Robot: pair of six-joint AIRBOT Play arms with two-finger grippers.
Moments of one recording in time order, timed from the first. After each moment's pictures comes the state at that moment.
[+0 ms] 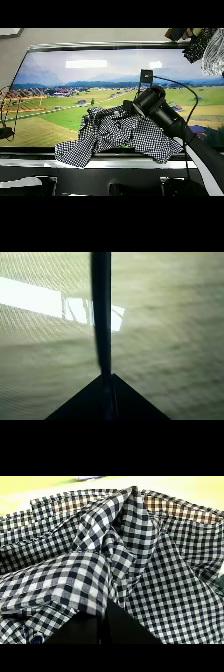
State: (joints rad) left arm 0.92 -1.51 1.05 1.23 -0.97 -0.68; right arm 0.67 -1.27 1.32 -1.93 1.28 2.45
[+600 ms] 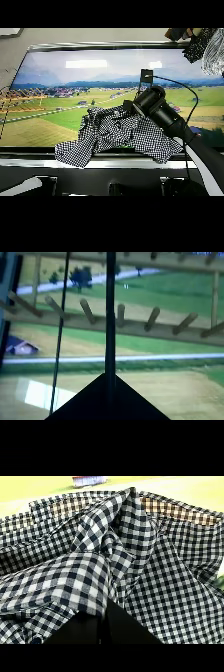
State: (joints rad) left arm 0.82 -1.27 1.21 1.08 -0.88 -0.72; right arm 0.67 -1.27 1.32 -1.93 1.28 2.46
